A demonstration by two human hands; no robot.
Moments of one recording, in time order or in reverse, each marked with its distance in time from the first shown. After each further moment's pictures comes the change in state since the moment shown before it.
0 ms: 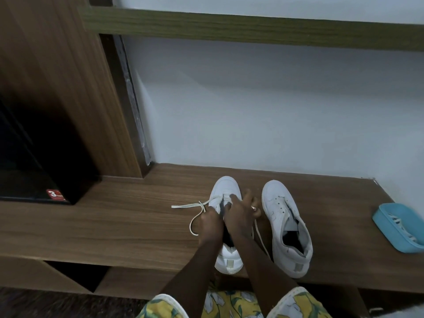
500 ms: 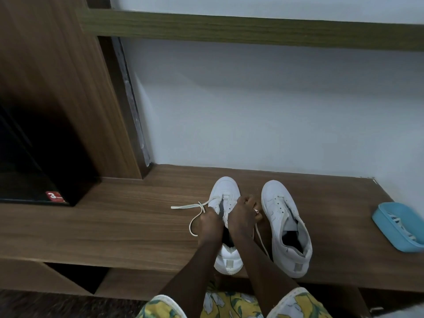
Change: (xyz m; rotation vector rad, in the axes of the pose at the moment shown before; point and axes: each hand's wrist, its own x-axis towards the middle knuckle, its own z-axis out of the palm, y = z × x) left_hand -0.001 -0.001 0.000 -0.014 -0.006 -0.004; right_hand 0.001 0.003 -0.003 -0.096 -0.096 0.110
